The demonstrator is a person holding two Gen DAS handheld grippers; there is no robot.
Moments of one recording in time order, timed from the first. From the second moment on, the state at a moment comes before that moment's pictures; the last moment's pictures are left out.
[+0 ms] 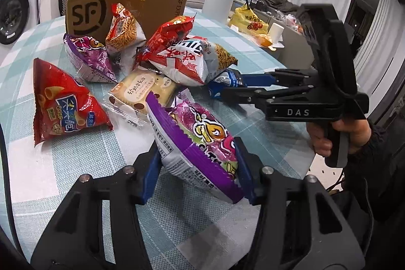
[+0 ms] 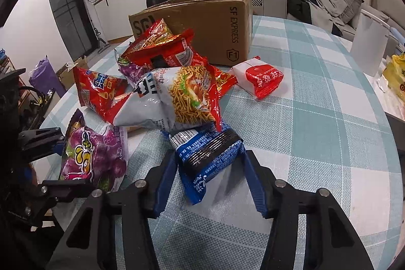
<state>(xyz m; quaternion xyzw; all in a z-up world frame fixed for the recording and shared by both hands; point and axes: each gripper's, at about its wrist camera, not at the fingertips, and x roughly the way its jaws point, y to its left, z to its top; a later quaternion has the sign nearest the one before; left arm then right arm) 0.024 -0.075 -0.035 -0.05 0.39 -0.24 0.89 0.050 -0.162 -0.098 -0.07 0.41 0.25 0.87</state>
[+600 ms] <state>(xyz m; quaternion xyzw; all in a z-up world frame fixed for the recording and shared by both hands) 0.032 -0.060 -0.032 -0.06 0.37 -0.22 0.90 0.041 -0.178 -0.098 -0.06 0.42 0.24 0.87</state>
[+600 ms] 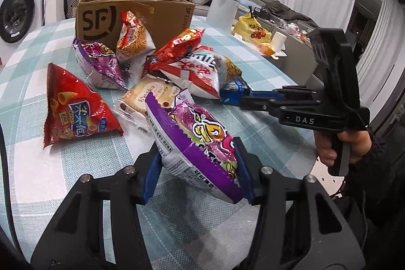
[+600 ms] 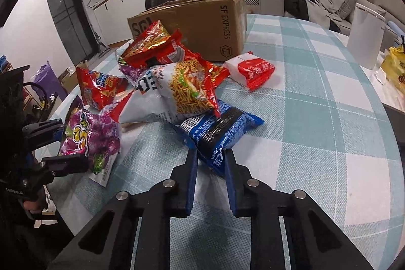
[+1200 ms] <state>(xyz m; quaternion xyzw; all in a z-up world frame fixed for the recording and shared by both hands) 0.028 -0.043 -0.021 -0.07 0.34 -0.20 0.91 0.069 -0.161 -0.096 -0.04 0.43 0.22 0.87</state>
